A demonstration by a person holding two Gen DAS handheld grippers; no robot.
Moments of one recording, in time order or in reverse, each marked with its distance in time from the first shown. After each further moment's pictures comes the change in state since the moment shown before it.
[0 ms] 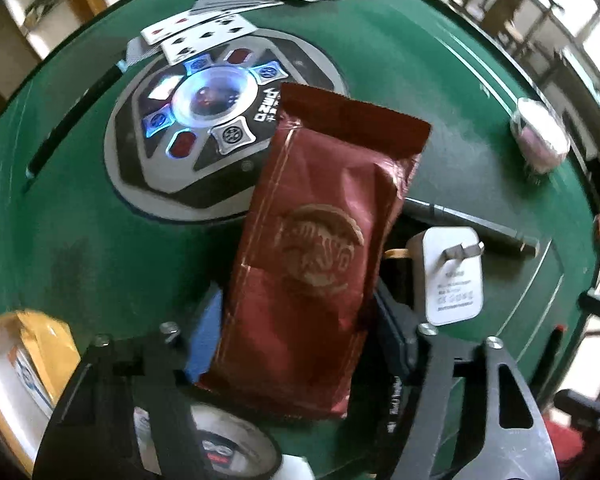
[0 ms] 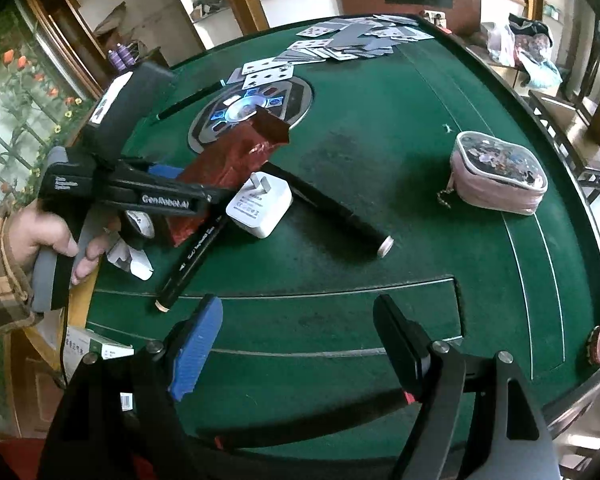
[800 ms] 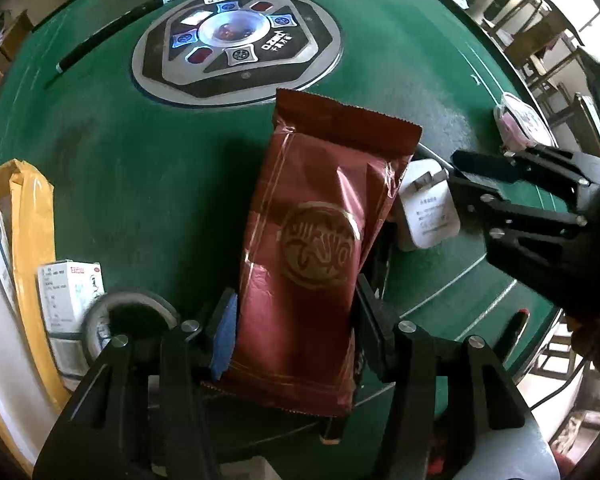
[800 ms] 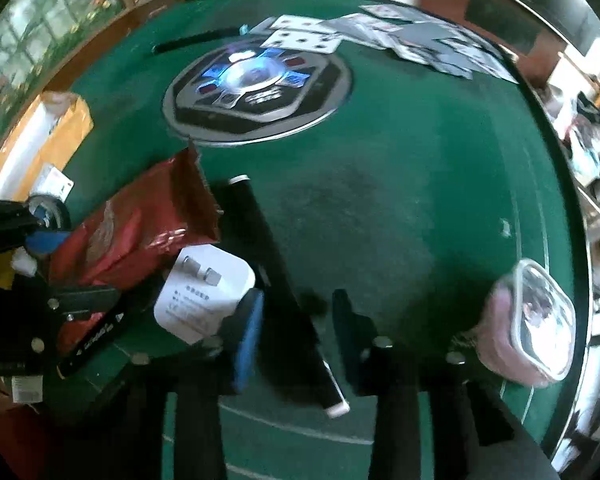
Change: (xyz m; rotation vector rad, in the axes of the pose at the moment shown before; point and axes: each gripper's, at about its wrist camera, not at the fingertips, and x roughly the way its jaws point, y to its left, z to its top) left arm -0.022 -0.016 -0.048 -0.190 0.062 -0.023; right arm 0.095 0.003 0.072 -0.369 0.153 -0.075
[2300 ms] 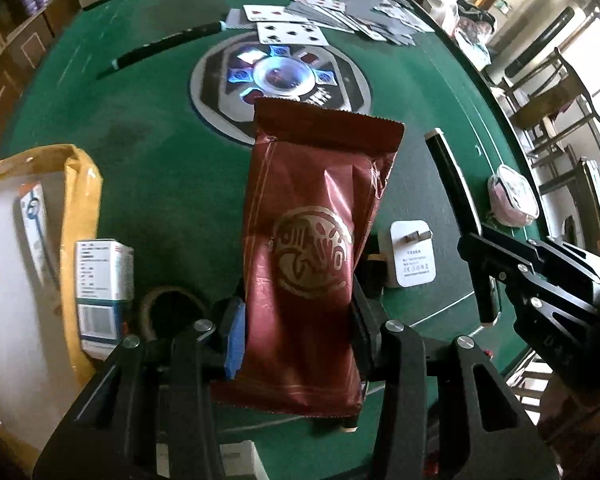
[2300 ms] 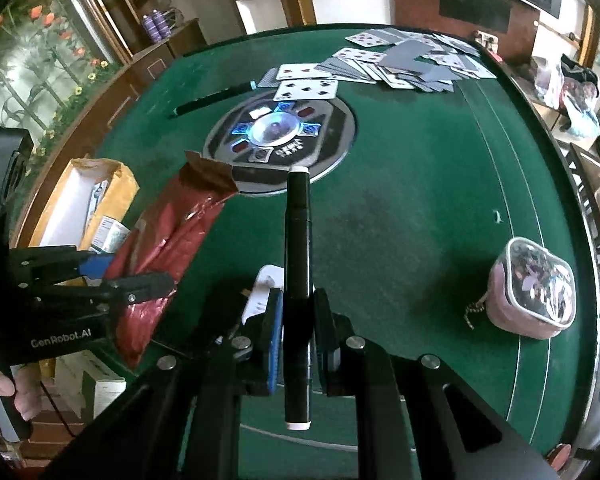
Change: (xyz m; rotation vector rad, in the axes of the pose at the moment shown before) left arm -0.047 0.022 -0.008 -0.169 -0.114 -0.021; right arm -0.063 0.009 0.000 0.177 -0.113 0.102
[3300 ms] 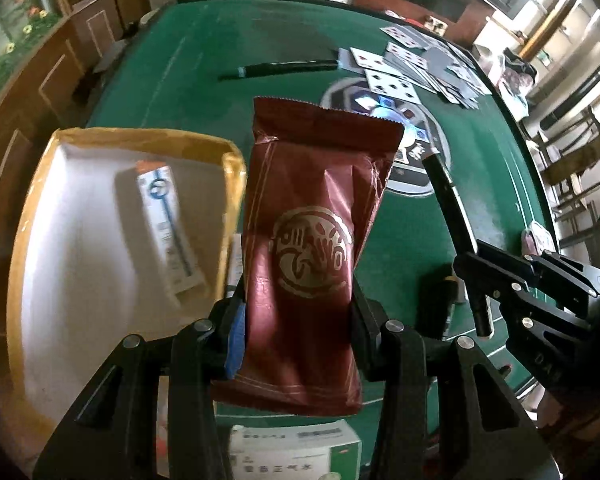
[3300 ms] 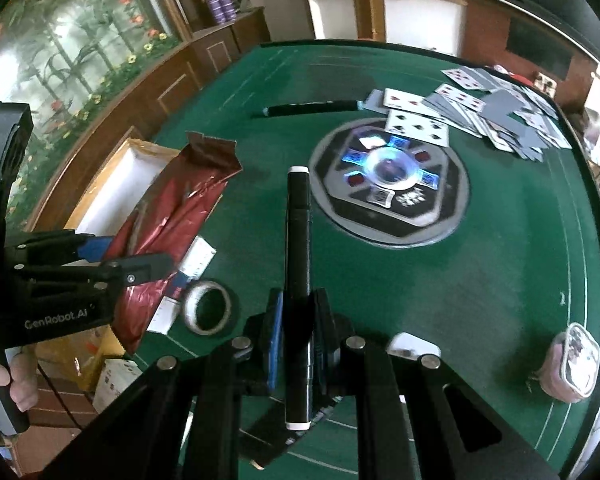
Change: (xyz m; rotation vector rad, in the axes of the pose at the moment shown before) left arm -0.054 0.092 -0.012 -0.161 -0.091 0.083; right arm 0.017 0.098 0.037 -0.180 0.004 0.091
